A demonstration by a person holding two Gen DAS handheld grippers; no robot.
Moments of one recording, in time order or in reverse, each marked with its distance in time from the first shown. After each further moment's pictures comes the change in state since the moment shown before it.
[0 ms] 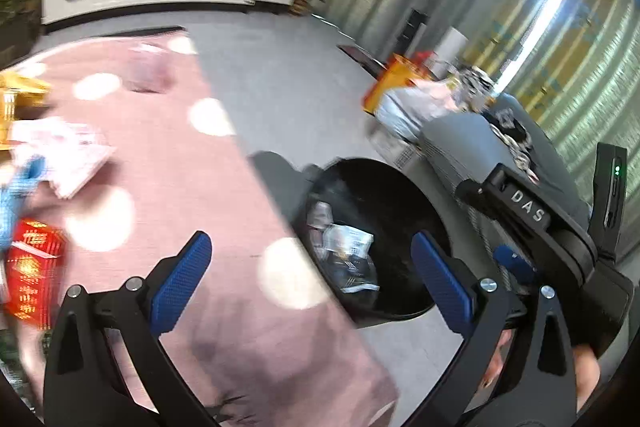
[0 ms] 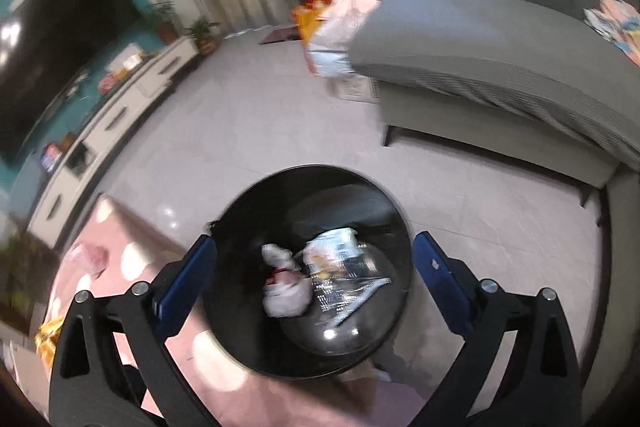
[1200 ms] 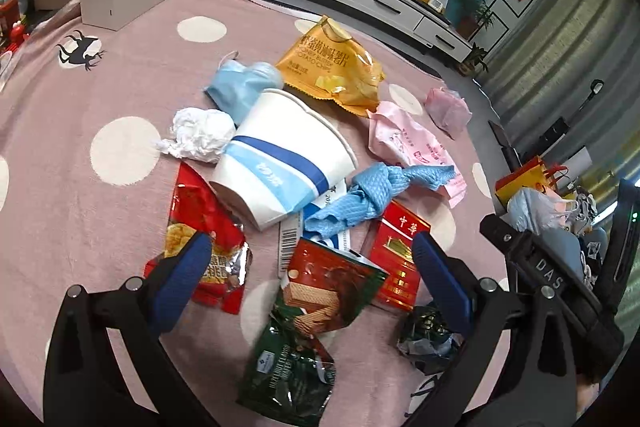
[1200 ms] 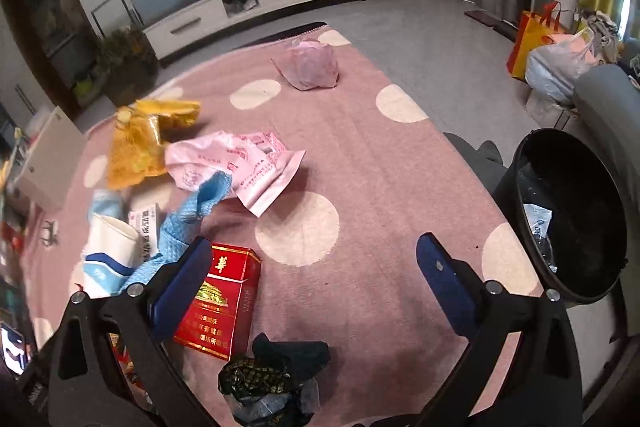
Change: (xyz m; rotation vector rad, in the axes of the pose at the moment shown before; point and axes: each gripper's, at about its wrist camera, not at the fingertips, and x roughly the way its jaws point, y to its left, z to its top) left arm -0.132 0.241 -0.052 -0.463 -0.076 0.356; right arm -0.013 0.220 -0.160 -0.618 0.210 0.316
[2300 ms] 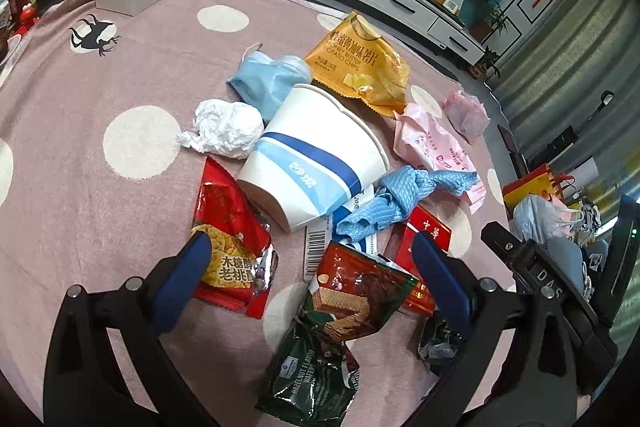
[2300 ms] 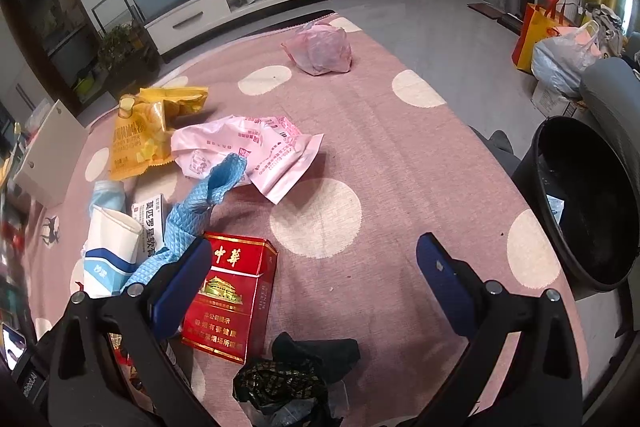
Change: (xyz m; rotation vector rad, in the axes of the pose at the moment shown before) left arm 0.008 0.018 0.003 -0.046 0.017 0.028; right arm 0.014 0.009 -0.007 0.008 0.022 0.018
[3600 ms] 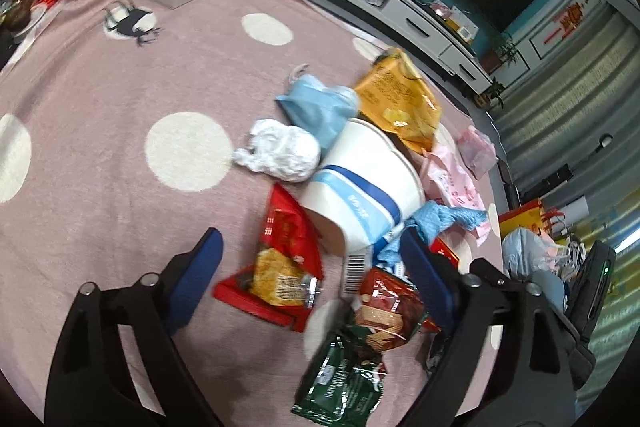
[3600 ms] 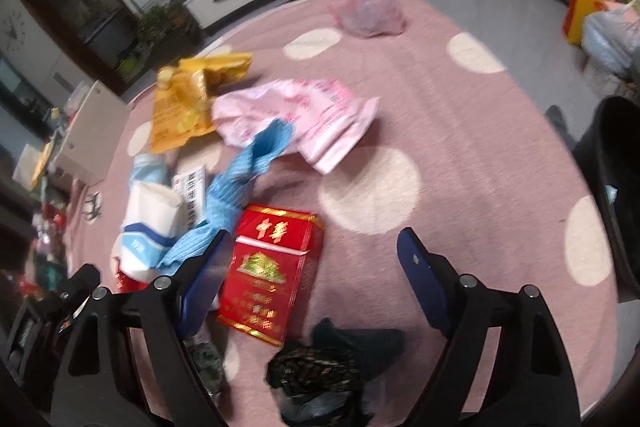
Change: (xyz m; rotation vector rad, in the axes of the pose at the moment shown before) left arm -0.014 0.051 0.013 -0.139 -0.019 -0.022; right arm 0.019 0.005 0.000 -0.017 0.148 0.227
